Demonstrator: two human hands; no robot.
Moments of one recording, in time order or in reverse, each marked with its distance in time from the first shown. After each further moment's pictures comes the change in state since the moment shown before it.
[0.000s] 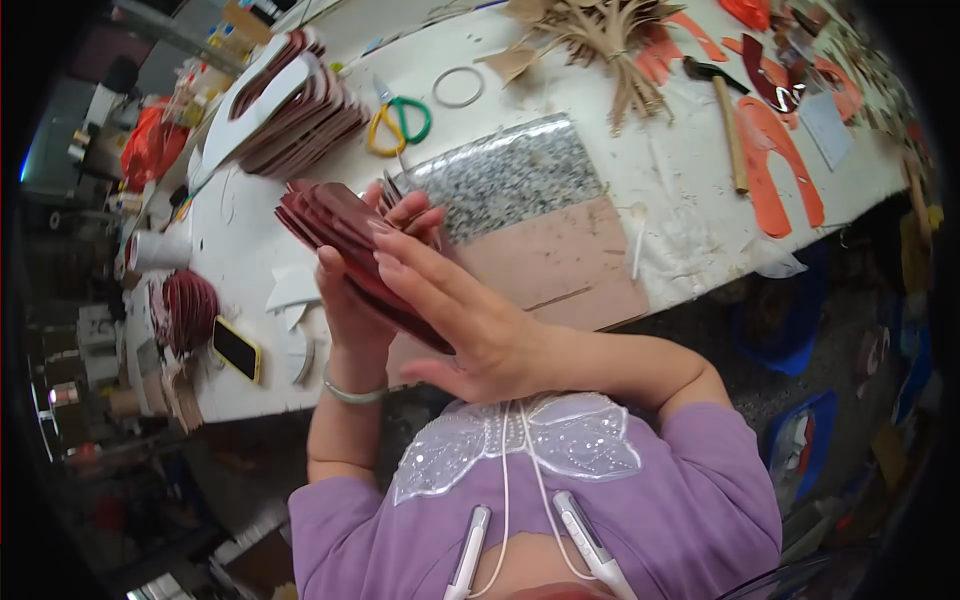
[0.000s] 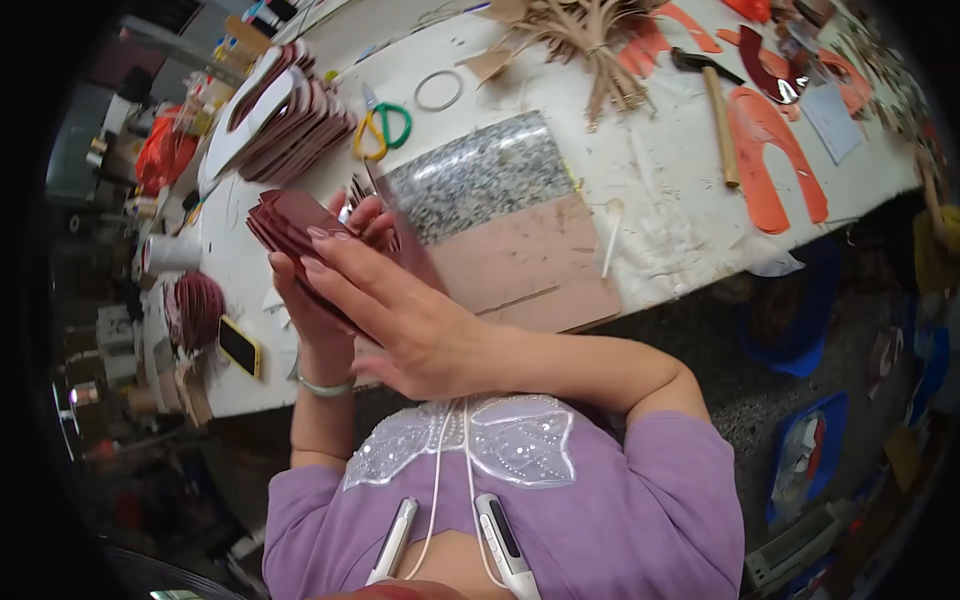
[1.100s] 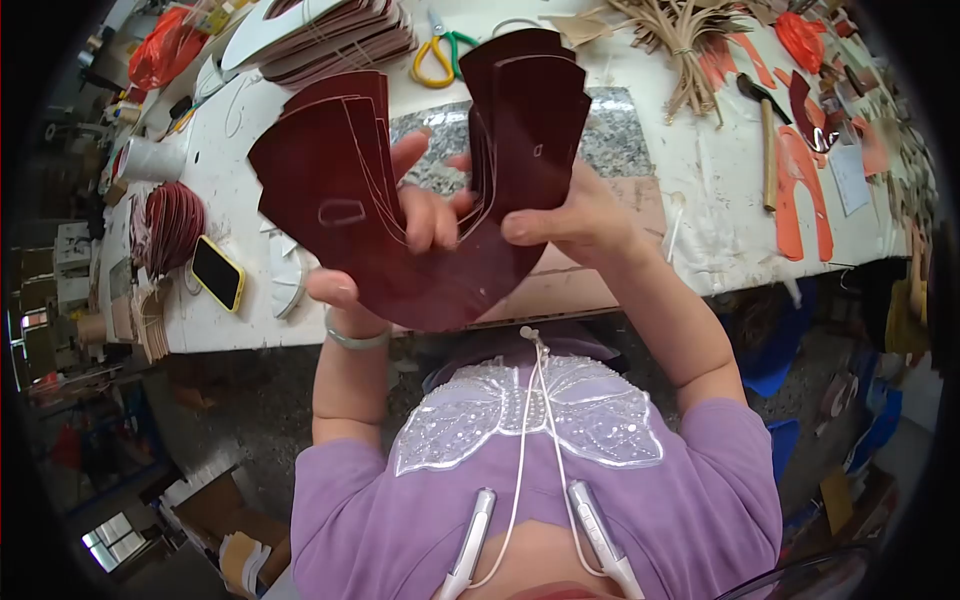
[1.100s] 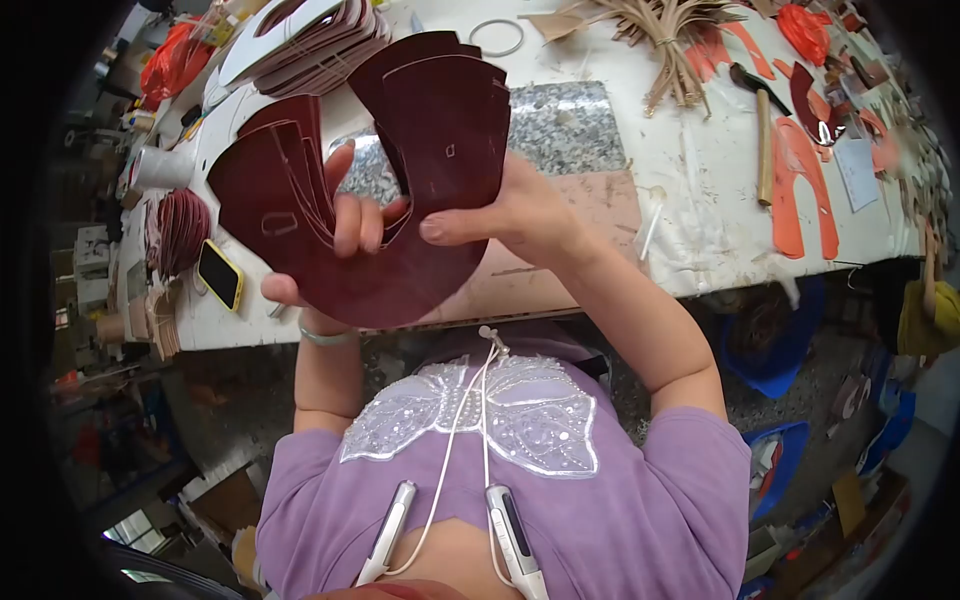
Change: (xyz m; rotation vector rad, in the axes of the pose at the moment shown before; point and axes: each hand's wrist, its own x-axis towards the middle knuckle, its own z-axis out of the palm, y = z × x) left_hand -0.027 0.009 -0.008 -0.173 -0.572 0.230; right_hand 0.016 0.027 -0.038 0.963 -0.189 0.810
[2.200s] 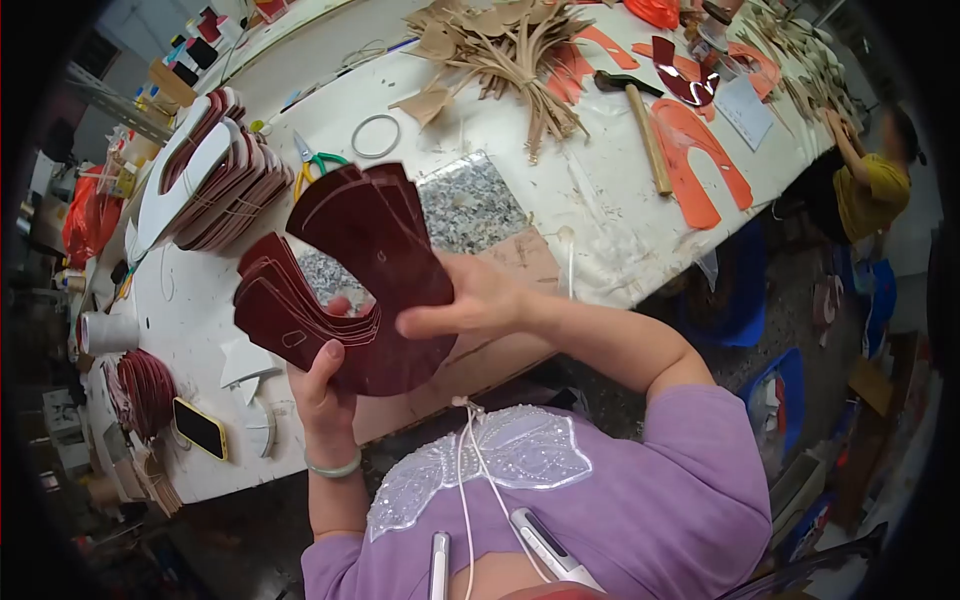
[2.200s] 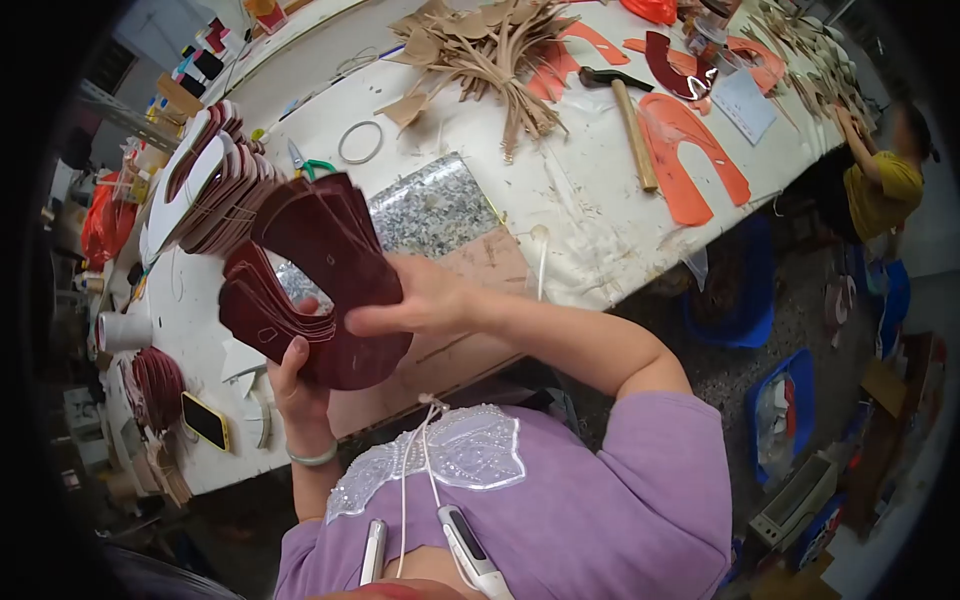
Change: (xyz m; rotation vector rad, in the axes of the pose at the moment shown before) left_hand -0.015 -0.019 -0.005 0.549 0.692 -0.093; right_hand -0.025 -0.017 -0.010 -0.359 0.461 -0.040
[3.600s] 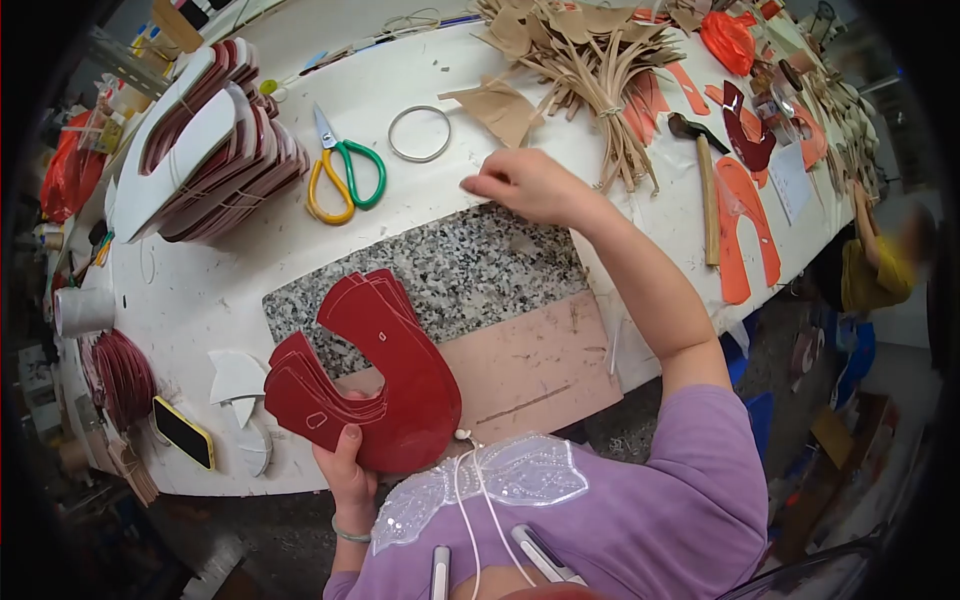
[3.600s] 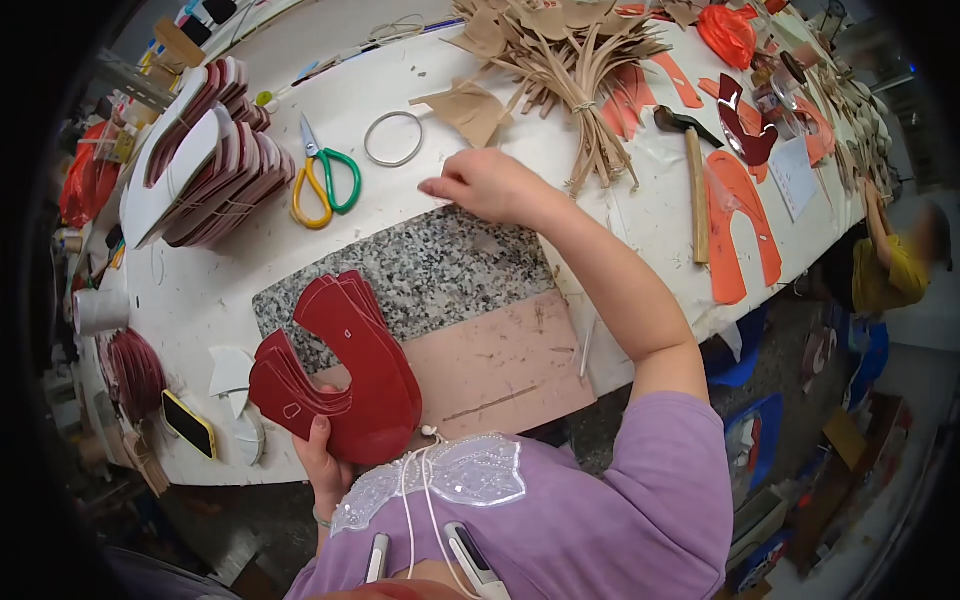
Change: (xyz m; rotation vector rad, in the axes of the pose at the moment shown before) left_hand -0.038 -0.017 -0.037 0.070 0.392 -0.178; right_hand 0.157 -0.003 -0.099 -1.065 -0.073 0.147
